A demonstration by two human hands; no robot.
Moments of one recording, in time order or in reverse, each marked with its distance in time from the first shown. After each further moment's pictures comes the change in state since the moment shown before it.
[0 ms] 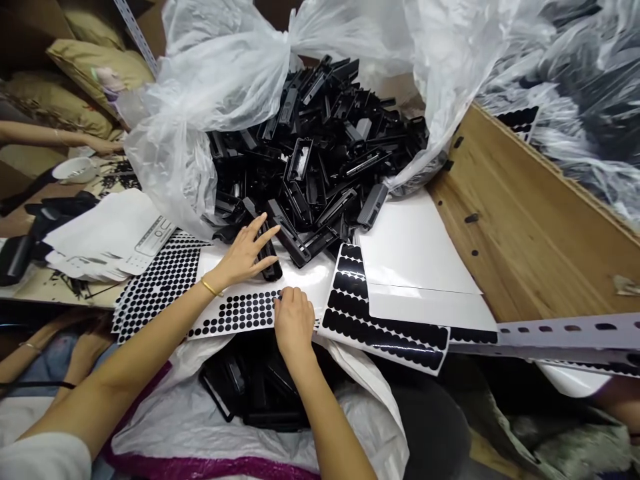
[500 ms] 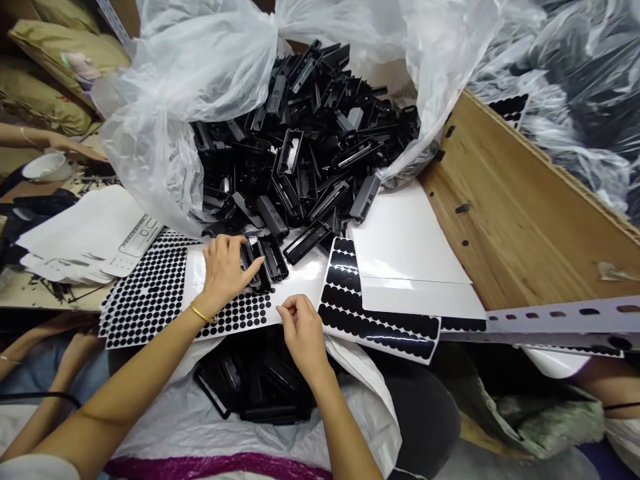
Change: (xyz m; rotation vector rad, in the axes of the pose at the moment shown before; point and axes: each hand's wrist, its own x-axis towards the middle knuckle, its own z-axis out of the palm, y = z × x) left_hand -0.026 0.033 -0.004 0.161 0.194 -0.385; right_hand -0.020 0.017 -0.033 0.661 -0.041 0.140
